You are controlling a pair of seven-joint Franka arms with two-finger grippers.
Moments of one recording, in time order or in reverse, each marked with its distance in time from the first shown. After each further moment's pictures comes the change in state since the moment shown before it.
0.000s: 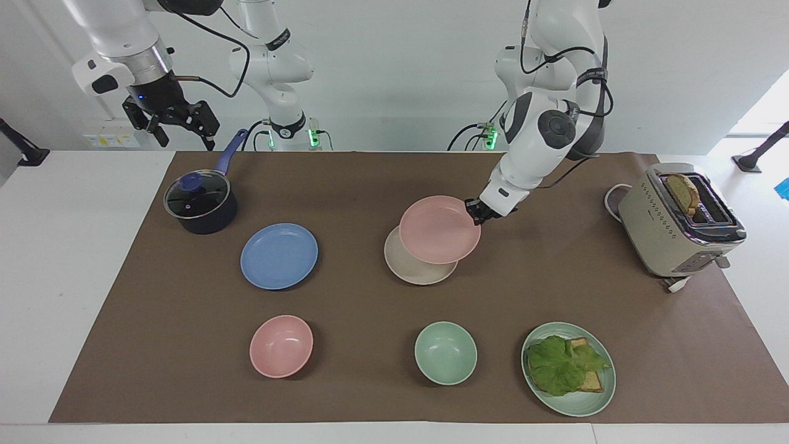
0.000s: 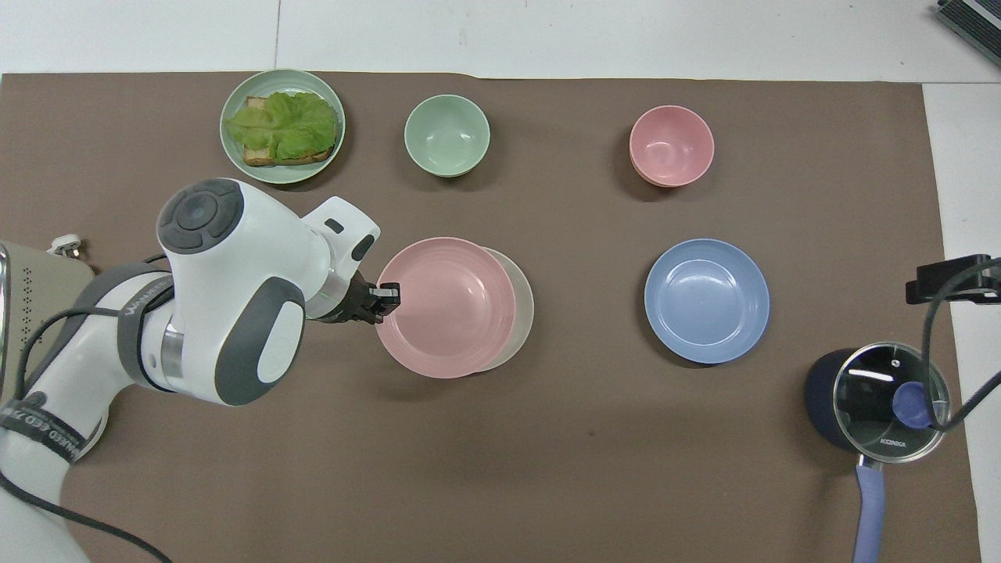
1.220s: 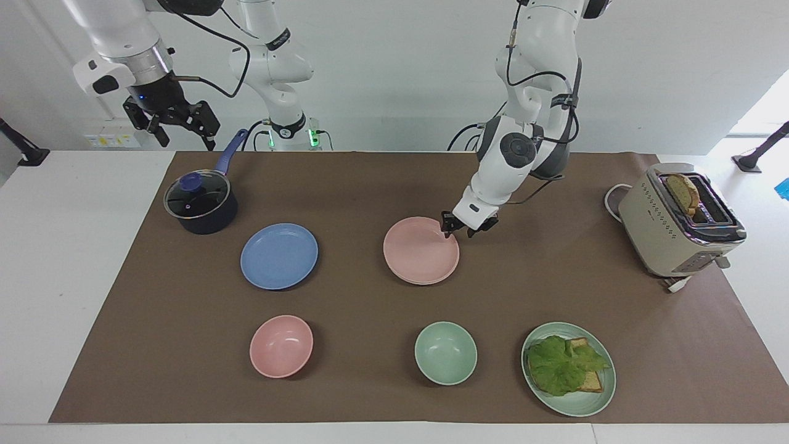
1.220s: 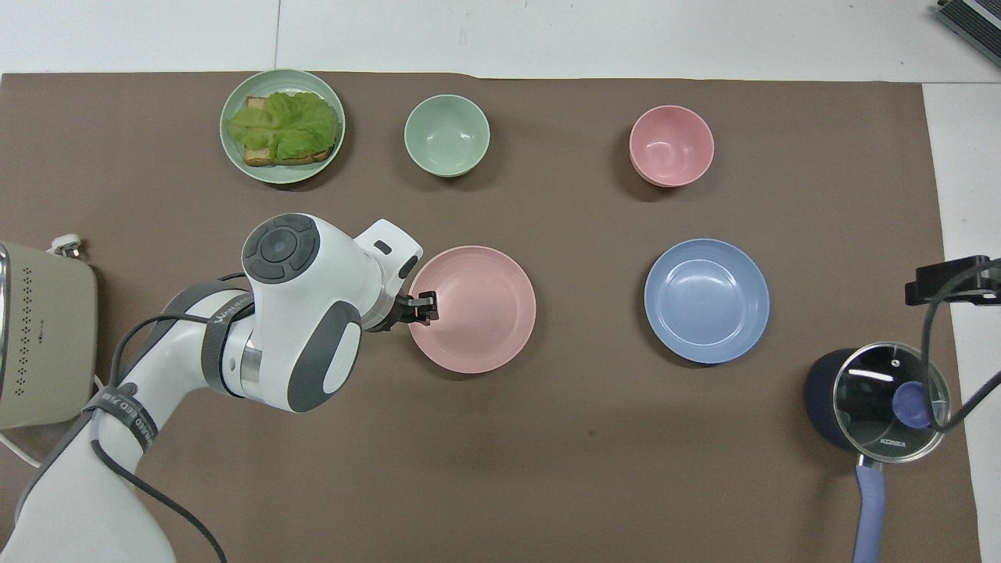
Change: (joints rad) left arm -0.070 0.074 0.015 -0.047 -0.001 0.151 -0.022; right arm 0.000 -0.002 0.000 -0.005 0.000 0.000 0.000
